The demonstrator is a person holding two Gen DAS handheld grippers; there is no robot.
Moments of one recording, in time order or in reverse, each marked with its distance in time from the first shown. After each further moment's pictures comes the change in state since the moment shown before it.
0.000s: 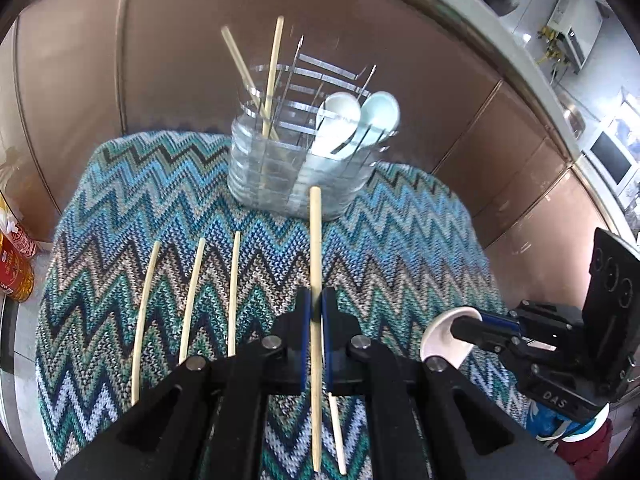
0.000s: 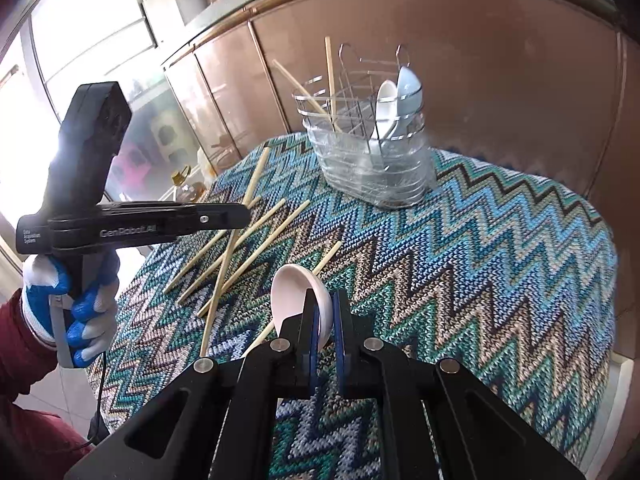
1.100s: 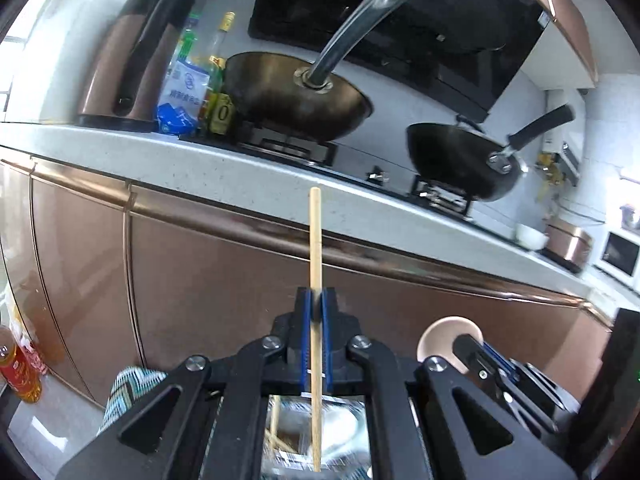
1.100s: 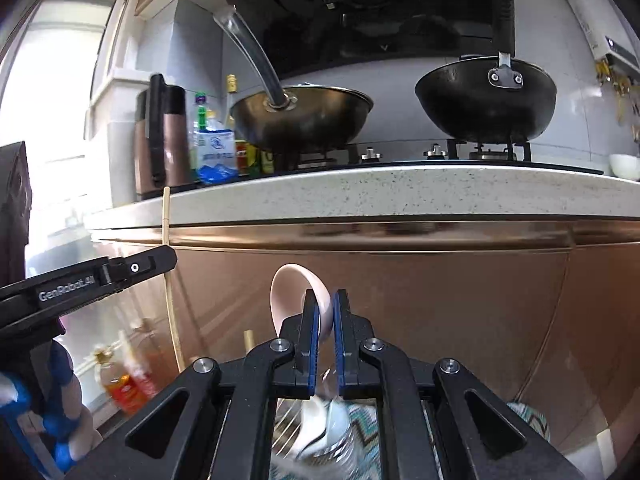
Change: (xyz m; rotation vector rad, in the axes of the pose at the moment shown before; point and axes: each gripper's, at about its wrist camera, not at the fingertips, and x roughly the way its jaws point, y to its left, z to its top) left arm -0.053 -0.020 0.170 0.003 -0.637 0.111; right arm -0.028 -0.008 0.171 0.033 -0.636 -0.351
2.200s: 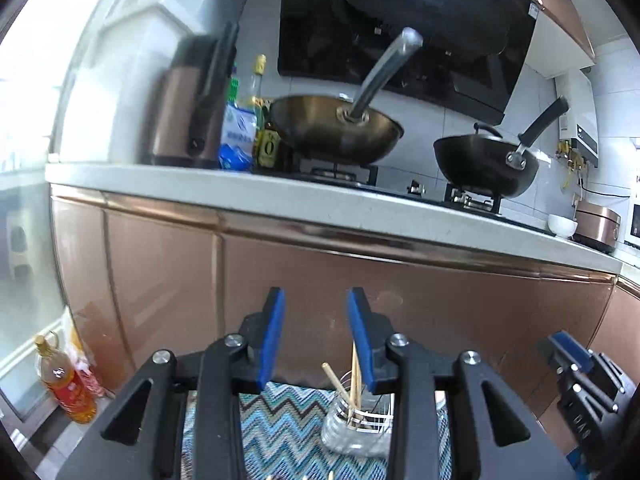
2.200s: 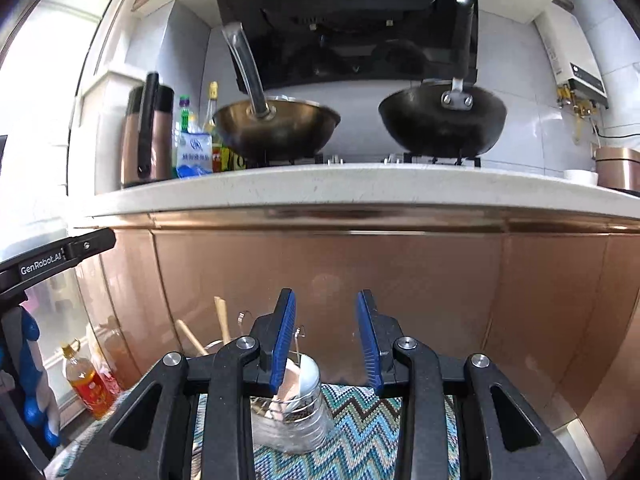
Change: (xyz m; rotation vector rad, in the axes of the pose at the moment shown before) left arm -0.107 0.028 -0.016 0.102 -0.089 0.150; right arm -0.096 0.013 -0.029 -0.019 -0.064 -0.125
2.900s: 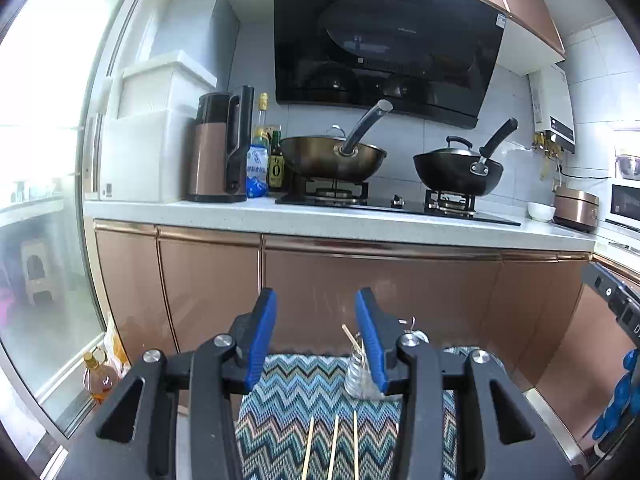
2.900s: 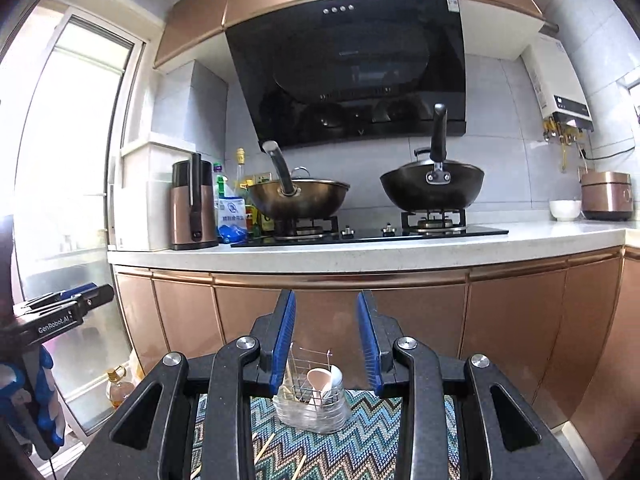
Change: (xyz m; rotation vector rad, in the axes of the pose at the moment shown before) left arm -0.150 0.029 0.022 0.079 0.014 -0.008; right arm -0.159 0.006 0.052 0.025 -0.102 0.054
